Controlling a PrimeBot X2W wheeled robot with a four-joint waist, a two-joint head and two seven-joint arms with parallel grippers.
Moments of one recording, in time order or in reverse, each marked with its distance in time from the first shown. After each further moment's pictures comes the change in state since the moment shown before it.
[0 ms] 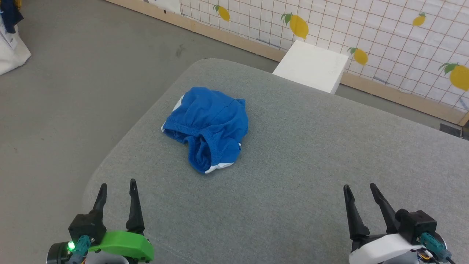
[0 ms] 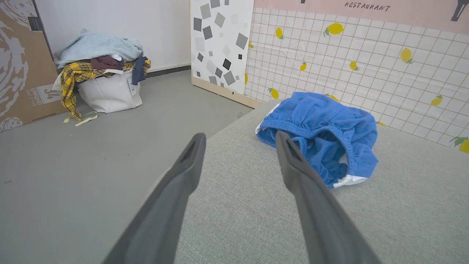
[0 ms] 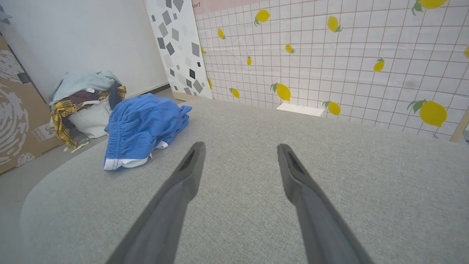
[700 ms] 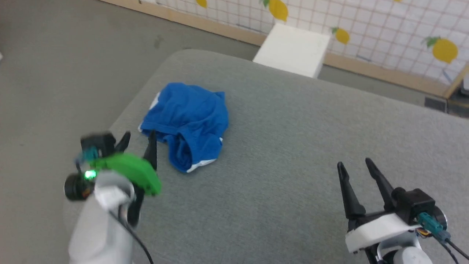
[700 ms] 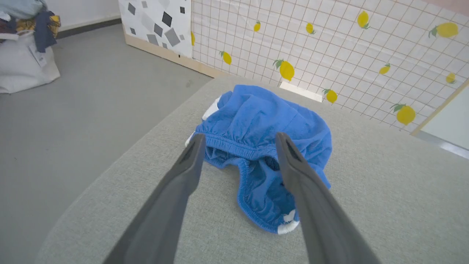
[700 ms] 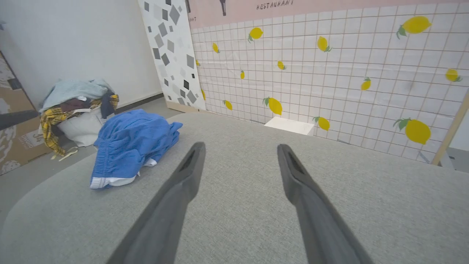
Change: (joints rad) left arm -0.373 0.034 -0.037 0.271 -0.109 -0.087 0.252; right arm -0.048 0.000 0.024 -0.105 -0.049 0.000 0.057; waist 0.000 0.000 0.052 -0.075
